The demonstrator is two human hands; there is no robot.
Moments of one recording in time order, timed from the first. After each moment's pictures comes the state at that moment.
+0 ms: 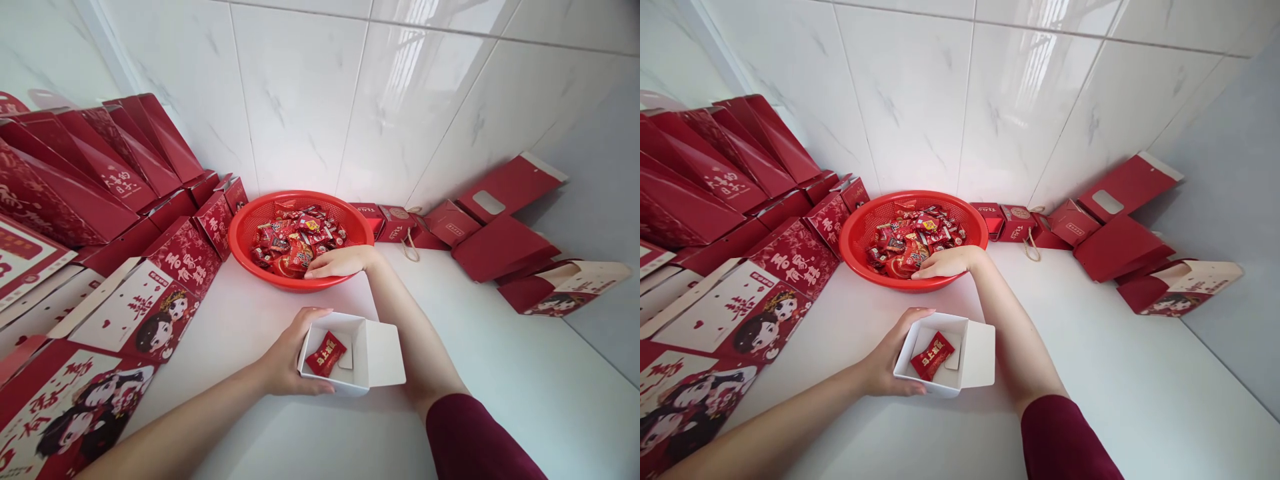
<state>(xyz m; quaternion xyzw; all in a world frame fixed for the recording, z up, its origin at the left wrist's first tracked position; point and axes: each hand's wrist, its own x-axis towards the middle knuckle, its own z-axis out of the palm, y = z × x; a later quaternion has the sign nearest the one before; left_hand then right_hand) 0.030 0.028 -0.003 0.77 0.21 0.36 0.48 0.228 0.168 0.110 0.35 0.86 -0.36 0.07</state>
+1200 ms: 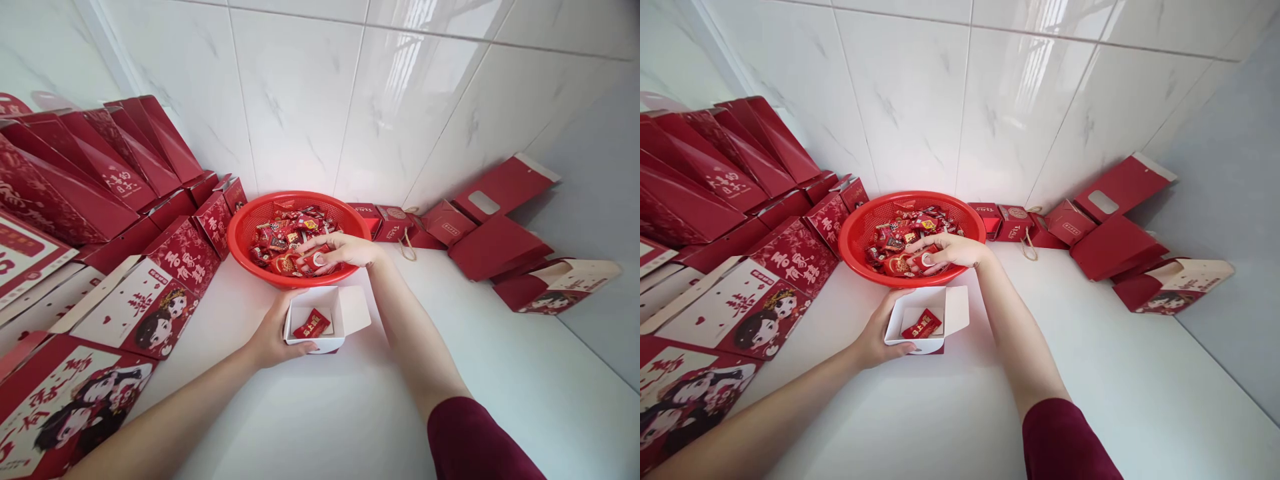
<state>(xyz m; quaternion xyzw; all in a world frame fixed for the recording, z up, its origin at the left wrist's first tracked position) 0.019 0.049 -0.006 0.72 0.28 0.43 0.46 0.248 0.170 0.095 0.25 0.66 -0.69 -0.16</state>
